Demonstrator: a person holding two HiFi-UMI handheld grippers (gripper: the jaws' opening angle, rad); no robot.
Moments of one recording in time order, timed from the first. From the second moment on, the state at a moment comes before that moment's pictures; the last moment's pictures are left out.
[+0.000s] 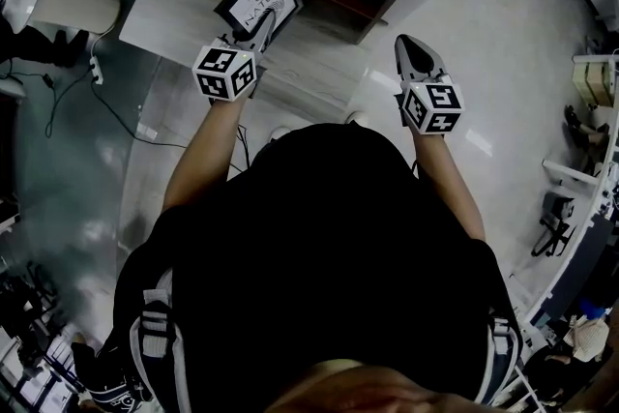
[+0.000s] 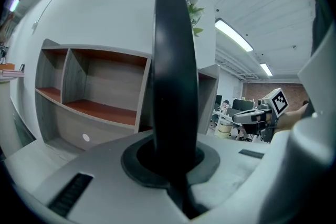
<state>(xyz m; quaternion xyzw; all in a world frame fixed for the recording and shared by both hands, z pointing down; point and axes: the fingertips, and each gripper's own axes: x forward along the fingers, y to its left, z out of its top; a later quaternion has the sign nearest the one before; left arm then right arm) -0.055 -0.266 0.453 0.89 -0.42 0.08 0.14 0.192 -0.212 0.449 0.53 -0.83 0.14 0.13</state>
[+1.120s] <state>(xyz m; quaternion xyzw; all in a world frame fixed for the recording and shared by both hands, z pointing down) -0.021 -0.350 0.499 0.87 -0.46 0.09 0.15 0.213 -0.232 0.490 0.51 -0.83 0.16 0.16</state>
